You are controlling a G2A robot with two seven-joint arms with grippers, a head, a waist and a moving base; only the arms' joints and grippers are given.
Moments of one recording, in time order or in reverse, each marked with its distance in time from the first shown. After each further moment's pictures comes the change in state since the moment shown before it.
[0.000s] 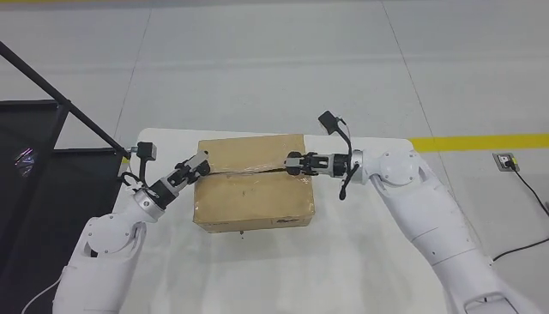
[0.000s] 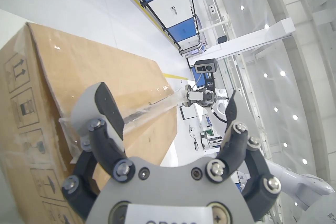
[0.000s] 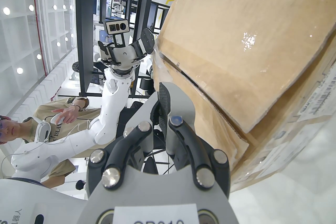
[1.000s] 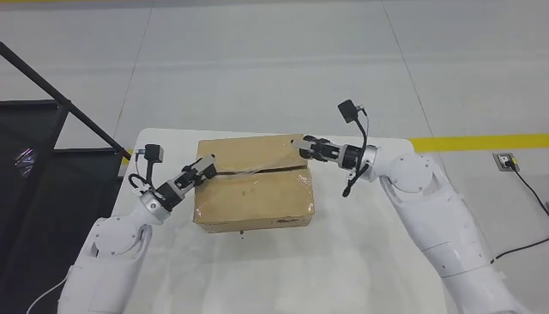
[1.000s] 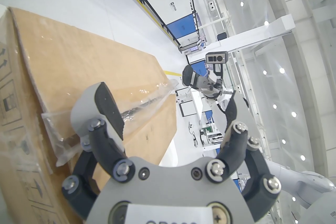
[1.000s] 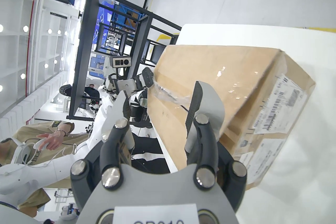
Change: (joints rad) left arm 0.002 0.003 0.048 -0.005 0.000 -0.003 0.028; right arm -0.111 0.043 0.106 -0.220 -0.133 -0.021 -0.202
